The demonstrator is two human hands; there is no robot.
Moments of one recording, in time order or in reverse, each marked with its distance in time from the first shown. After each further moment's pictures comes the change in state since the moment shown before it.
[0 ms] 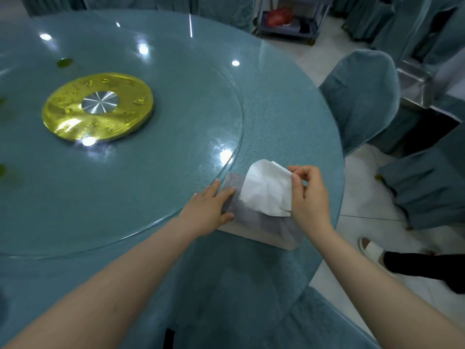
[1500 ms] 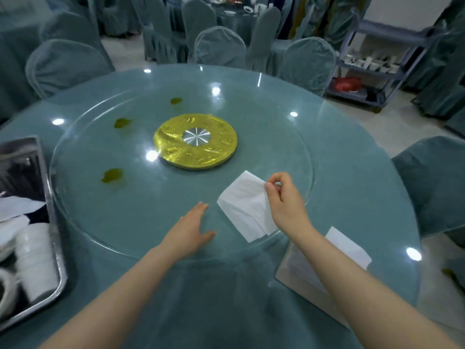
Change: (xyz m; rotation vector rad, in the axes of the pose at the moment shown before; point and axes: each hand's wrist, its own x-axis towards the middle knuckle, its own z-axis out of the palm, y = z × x) left_hand -0.102 -0.144 -0.059 -0.406 0.339 -0.342; right_hand 0.031 -0.149 0.152 0.089 -0.394 -0.218
